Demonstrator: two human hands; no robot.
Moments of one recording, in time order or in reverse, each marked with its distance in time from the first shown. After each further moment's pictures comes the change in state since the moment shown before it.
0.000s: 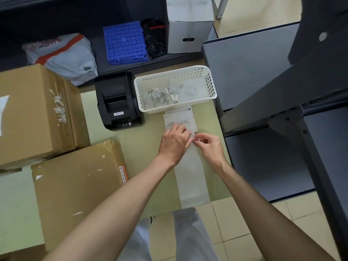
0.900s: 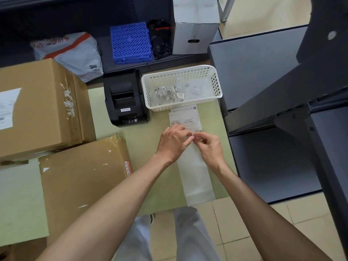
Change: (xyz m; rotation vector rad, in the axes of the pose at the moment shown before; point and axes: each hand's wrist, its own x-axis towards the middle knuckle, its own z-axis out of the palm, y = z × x) left_hand -0.010 -0.010 -0.019 -0.215 -0.102 -0.134; right_hand -0.011 -0.001 0.017 -0.117 -0.010 -0.153
